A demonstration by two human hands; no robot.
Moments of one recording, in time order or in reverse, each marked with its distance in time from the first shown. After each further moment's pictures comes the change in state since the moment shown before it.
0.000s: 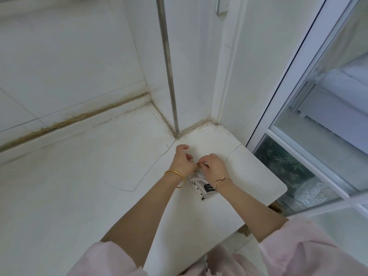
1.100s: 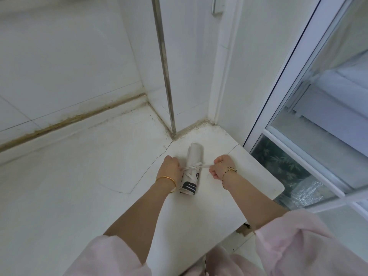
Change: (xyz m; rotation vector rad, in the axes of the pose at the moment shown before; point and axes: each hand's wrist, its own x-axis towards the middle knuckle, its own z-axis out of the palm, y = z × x) left_hand 0.017 -0.036 -0.015 0.766 0.079 0.120; right_hand 0.013 0.020 -0.017 0.719 0.070 0.791
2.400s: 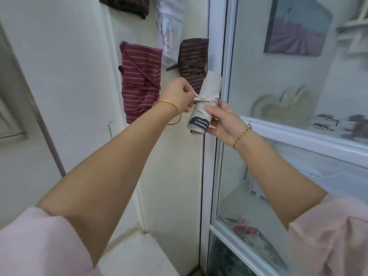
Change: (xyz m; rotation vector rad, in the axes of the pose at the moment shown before) left_hand 0.045 0.455 -0.276 -0.471 0.462 0.654; right_hand -0.078 -0.348 -0.279 0.388 -0.477 -0.984
